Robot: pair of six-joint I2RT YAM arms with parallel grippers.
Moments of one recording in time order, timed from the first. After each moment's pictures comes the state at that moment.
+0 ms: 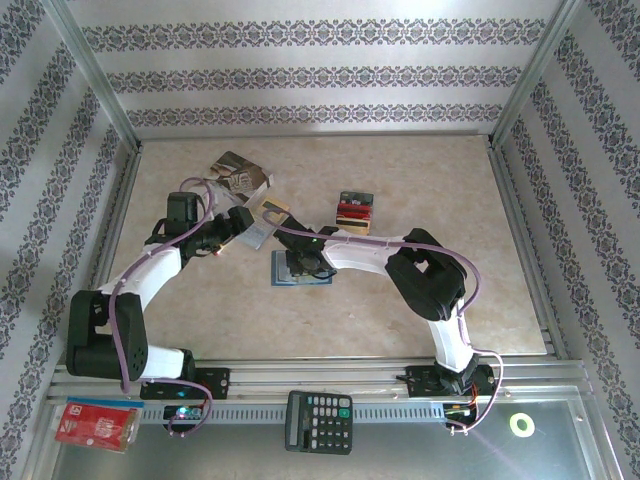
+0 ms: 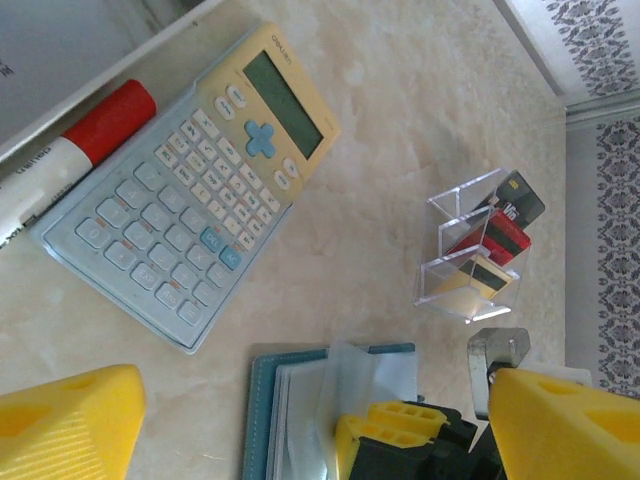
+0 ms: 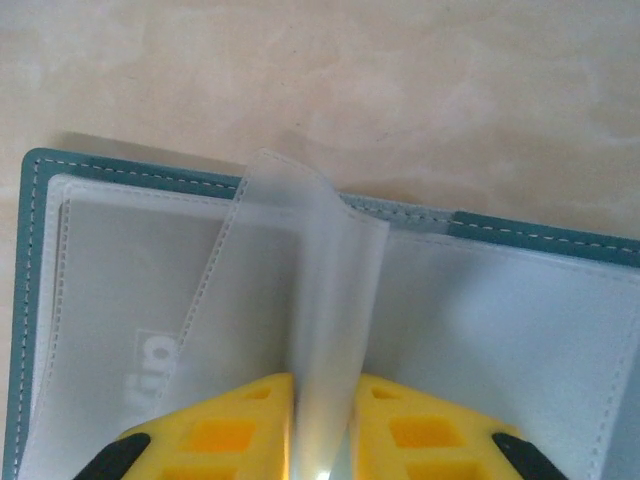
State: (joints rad) left arm -0.02 1.38 0.76 -0.14 0.55 -0.65; right arm 0.89 2.03 1.35 -0.51 0.12 0.73
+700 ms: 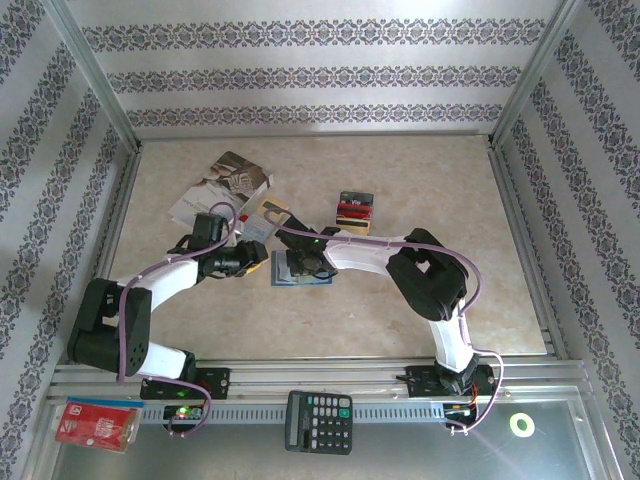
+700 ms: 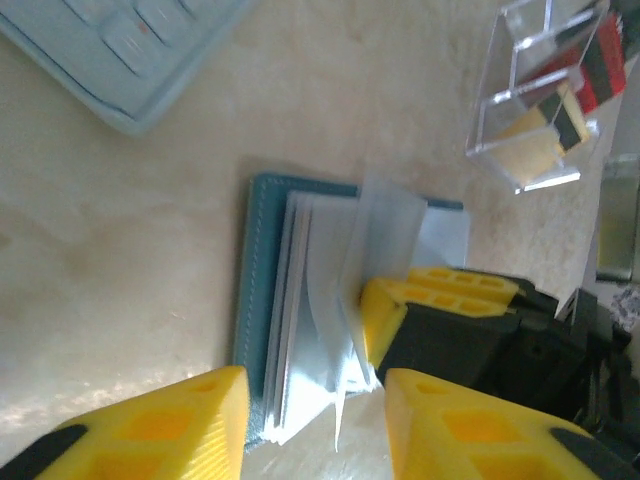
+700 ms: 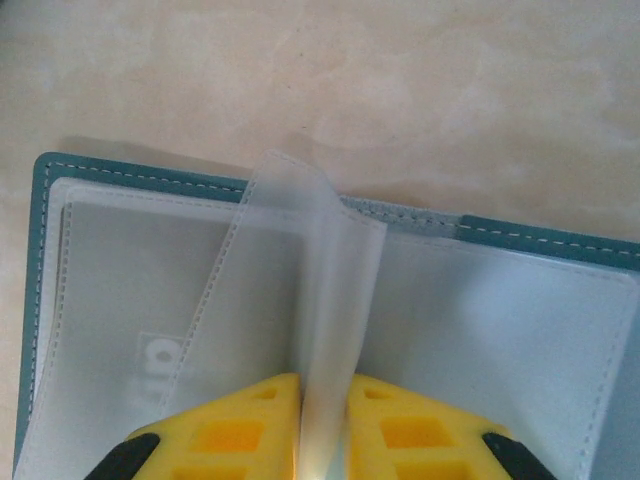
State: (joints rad) left arm -0.19 1.42 0.63 -0.13 0.60 -0.71; right arm 0.88 2.02 1.33 -0.48 0.10 0.73
